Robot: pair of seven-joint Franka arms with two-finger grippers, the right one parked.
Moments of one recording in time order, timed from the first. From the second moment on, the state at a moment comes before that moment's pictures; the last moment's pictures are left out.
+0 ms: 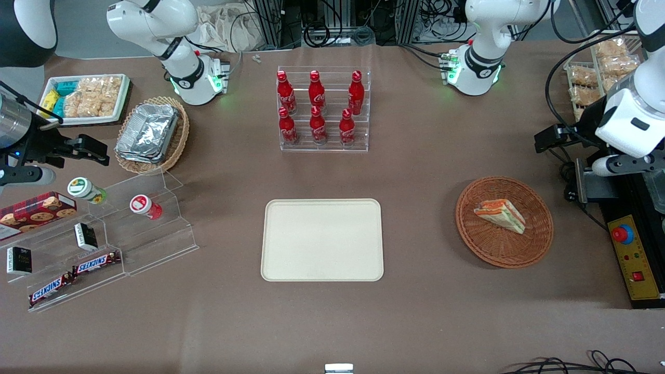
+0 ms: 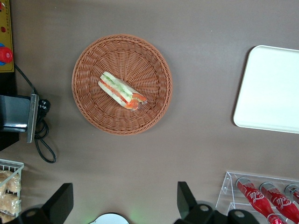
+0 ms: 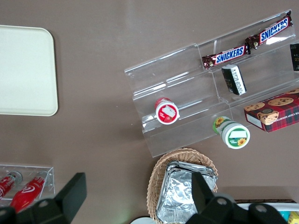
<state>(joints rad) -0.01 0.07 -0.11 -1.48 -0.03 1.47 -0.24</state>
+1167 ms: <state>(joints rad) 0.01 0.12 -0.09 -1.76 -0.03 1.75 -0.57</state>
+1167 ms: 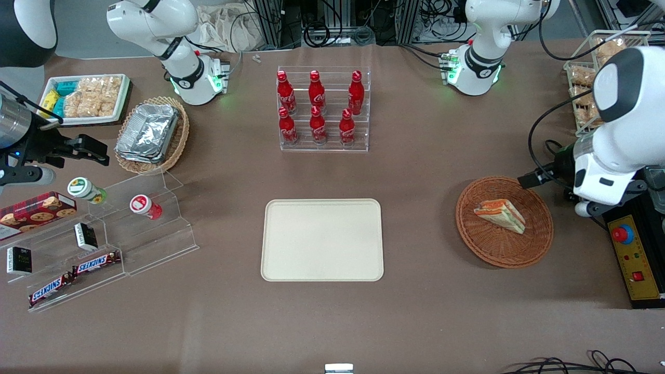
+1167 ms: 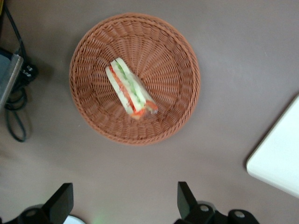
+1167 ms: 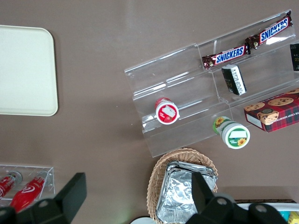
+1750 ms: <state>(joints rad) 0.04 0.19 -0.05 -2.07 -0.03 2.19 -0.80</state>
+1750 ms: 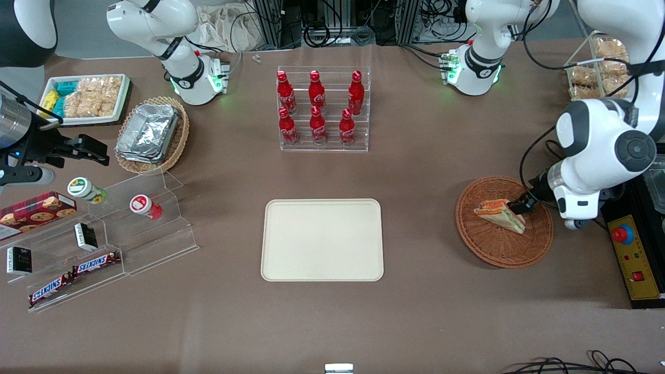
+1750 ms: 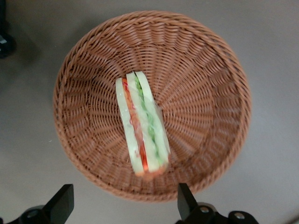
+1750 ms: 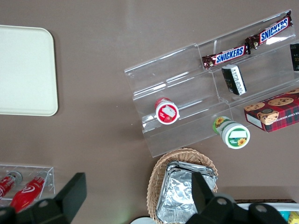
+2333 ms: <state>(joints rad) 0.04 0.34 -0.05 -2.09 -0.03 2.34 -0.95</state>
